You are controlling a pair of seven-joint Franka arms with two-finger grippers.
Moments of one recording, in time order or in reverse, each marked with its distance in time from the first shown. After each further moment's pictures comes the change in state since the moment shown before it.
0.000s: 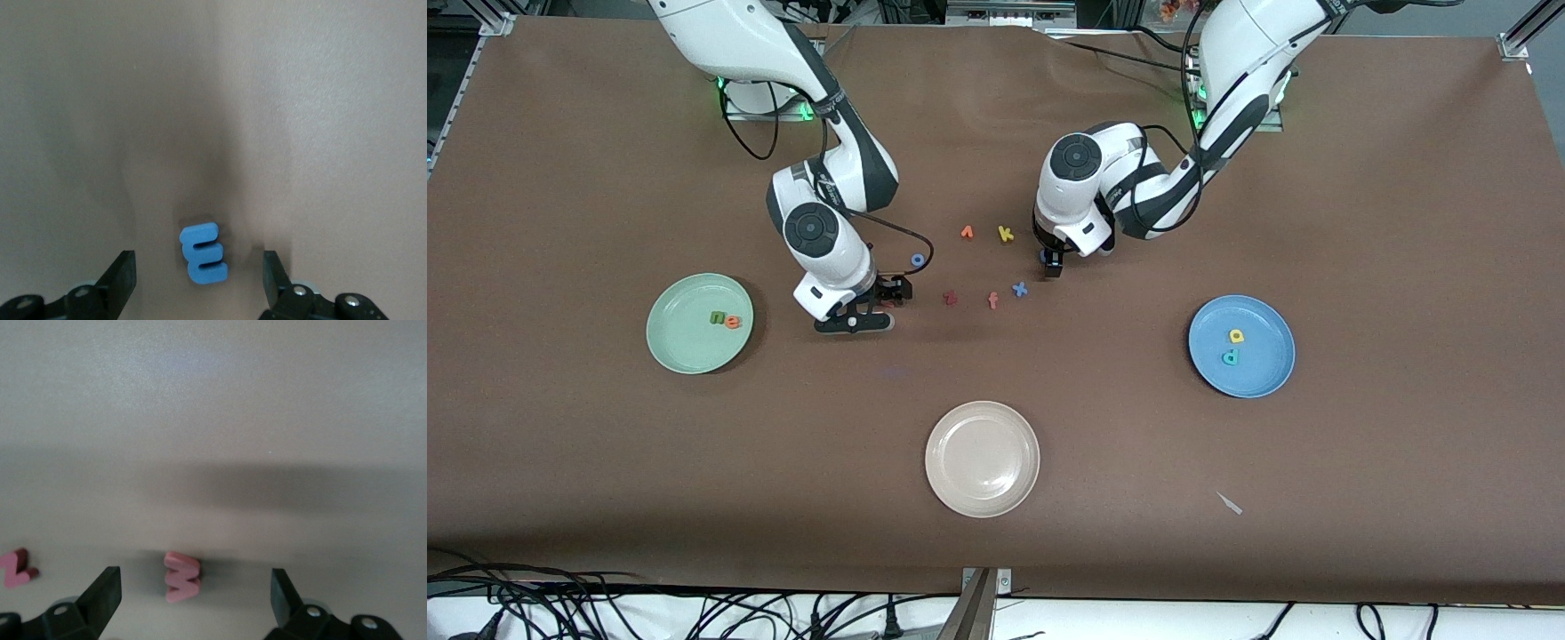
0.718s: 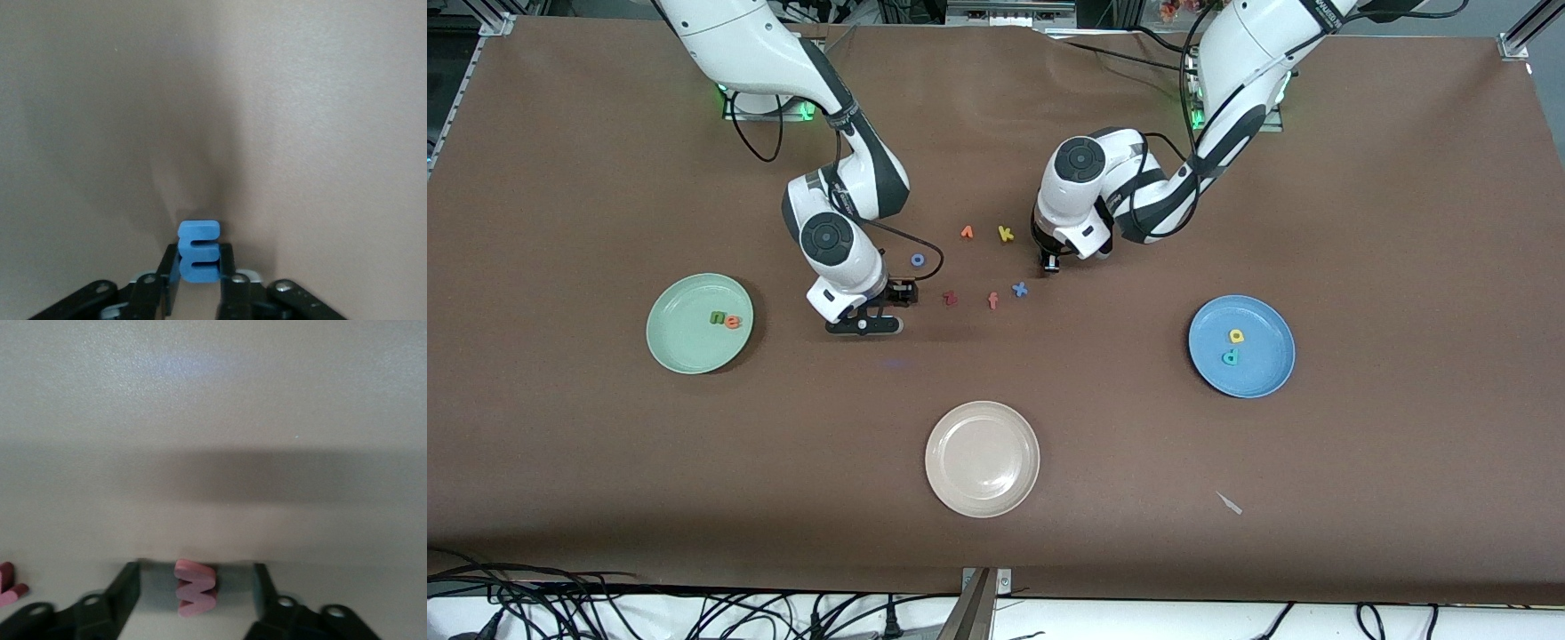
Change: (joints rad) left arm 0.006 0.020 0.001 -0.004 0.052 0.048 -0.014; right arm 0.018 0.049 0.001 0.019 0.013 0.002 0.031
